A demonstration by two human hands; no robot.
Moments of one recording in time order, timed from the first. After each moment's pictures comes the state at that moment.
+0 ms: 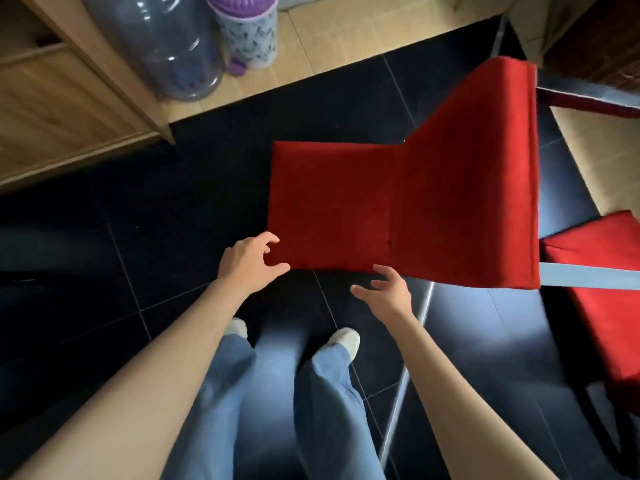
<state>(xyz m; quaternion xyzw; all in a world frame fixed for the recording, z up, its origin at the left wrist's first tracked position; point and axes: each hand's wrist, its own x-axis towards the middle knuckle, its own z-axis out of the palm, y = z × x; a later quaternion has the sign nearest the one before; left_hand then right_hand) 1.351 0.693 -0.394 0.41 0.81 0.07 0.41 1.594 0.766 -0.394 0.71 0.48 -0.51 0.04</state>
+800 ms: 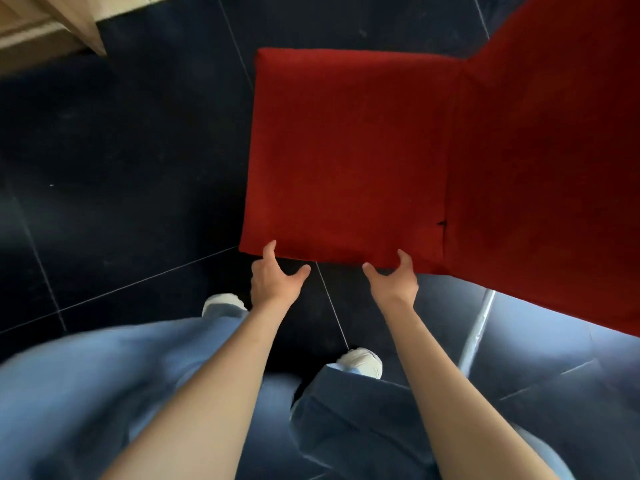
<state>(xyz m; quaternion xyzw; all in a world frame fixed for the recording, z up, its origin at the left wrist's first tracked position) 1.448 0.699 -0.725 0.12 0.88 0.13 0.45 1.605 0.792 -0.710 0.77 0.46 -0.45 0.02</state>
